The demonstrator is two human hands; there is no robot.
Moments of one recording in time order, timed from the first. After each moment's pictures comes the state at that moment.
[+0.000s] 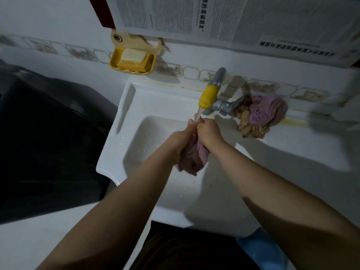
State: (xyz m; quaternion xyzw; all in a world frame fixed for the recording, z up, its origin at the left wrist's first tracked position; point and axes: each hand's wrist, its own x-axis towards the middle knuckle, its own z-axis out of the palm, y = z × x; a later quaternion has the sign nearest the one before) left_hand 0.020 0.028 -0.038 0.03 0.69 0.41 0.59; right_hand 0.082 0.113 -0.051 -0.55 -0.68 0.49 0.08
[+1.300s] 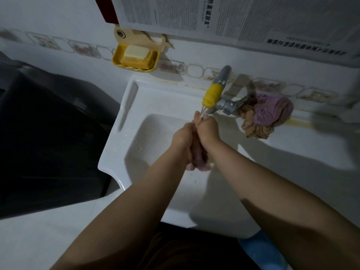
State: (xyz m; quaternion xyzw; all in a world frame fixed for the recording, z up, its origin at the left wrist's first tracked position) left_hand 0.029 0.037 -0.047 -0.13 0.63 0.54 0.54; right_hand 0.065 0.100 -0.056 -0.55 -0.68 0.47 0.13
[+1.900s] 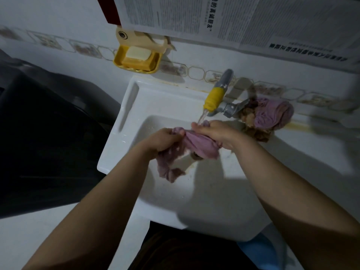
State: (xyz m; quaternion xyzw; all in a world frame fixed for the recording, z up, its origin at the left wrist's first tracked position) left_hand -0.036 -0.003 -0.046 0.22 0.72 0.35 0.56; right_hand 0.101 0.140 -0.039 -0.45 -0.66 0.58 -0.13
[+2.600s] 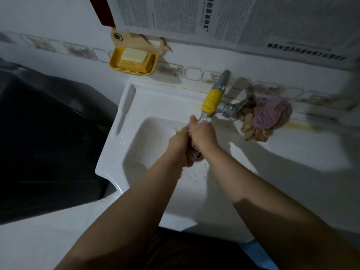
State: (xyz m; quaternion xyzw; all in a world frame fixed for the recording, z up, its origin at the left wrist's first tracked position) left_hand 0.027 0.039 -0.051 -0.14 0.62 0.53 0.56; right_hand 0.065 0.098 -0.052 -0.52 -0.74 0.43 0.04
